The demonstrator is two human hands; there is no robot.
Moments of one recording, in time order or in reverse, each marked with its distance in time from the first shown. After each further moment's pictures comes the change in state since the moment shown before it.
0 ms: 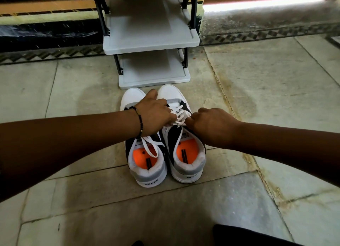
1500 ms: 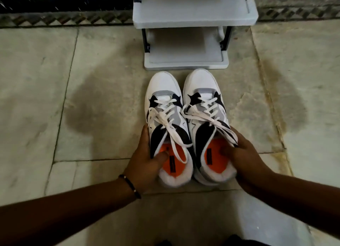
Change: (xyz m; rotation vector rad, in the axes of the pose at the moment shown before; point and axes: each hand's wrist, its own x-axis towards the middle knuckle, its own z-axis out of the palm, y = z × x) left_hand -0.087 0.064 0.090 -1.904 0.453 -0.763; right_hand 0.002 -0.053 0.051 1.892 0.216 0.976
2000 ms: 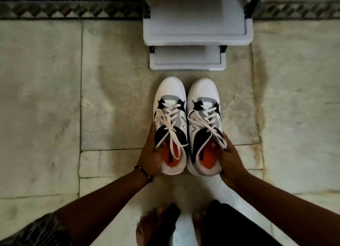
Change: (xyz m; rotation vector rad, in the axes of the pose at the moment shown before) left_hand -0.009 0.050 -0.008 -0.093 0.063 -0.201; right_hand -0.037 -0.033 0.012 0.194 0.041 0.151
